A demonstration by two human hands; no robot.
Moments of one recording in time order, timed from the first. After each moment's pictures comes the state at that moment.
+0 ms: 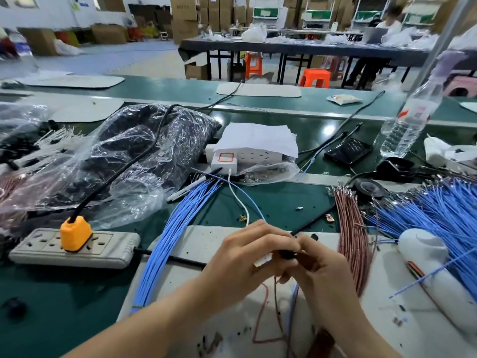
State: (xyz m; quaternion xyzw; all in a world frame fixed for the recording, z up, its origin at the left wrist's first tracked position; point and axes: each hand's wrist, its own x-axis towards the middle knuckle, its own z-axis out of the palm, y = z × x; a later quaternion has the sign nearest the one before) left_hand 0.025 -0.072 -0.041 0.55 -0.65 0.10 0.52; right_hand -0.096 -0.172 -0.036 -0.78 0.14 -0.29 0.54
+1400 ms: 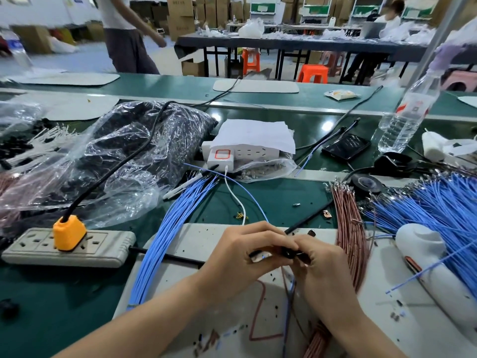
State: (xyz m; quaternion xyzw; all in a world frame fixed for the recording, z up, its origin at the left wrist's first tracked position) left_hand 0.024 -0.076 -0.041 0.58 -0.60 -0.05 0.55; right_hand -0.095 -0.184 -0.044 -0.89 0.13 -0.33 0.30
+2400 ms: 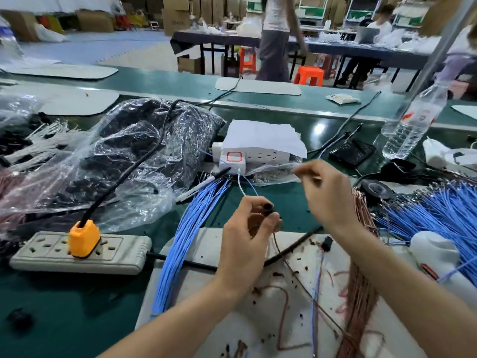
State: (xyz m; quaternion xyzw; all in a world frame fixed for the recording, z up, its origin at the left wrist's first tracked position) left_hand 0.036 -0.081 -0.045 0.60 -0.34 -0.09 0.72; right_hand -0.007 -0.229 0.007 -0.86 0.22 -0.37 0.28
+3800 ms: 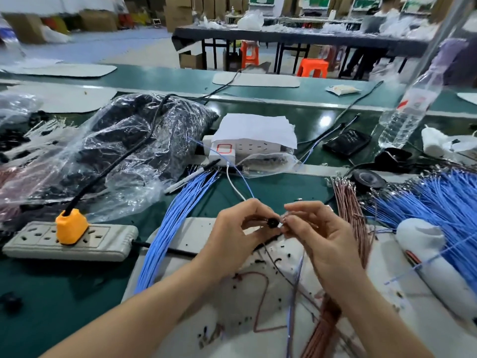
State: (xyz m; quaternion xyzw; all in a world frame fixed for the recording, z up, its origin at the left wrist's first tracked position) left_hand 0.037 -0.083 -0.047 0.59 -0.46 -0.15 0.65; right_hand -0.081 -0.189 -0.027 -0.62 0.13 -0.33 0.70
